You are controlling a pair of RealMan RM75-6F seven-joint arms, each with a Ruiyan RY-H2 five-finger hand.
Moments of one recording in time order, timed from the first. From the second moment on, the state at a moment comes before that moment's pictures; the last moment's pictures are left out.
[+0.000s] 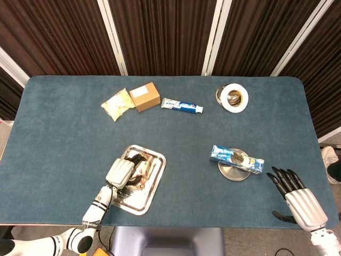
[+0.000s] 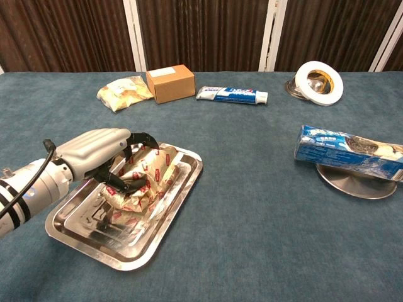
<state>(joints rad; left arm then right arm) -0.58 -1.77 -0.17 -1.34 1.32 1.04 0.31 0.07 -1.00 -0.11 -1.68 -1.75 1.46 0.01</state>
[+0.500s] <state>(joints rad) -0.76 -1.81 -0.29 -1.18 1.42 1.06 0.19 0.08 -1.00 -0.09 -1.68 -1.71 1.44 0.03</state>
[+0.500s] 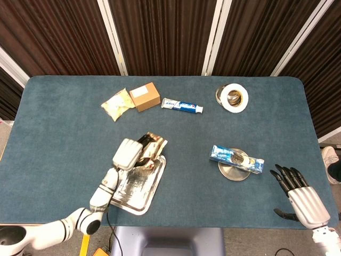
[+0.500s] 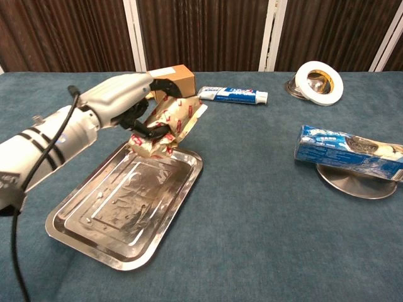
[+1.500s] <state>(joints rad) -1.08 -2.05 -0.26 -0.63 1.46 0.95 -0.23 0.13 -1.04 -0.06 -1.66 -1.66 1.35 0.06</state>
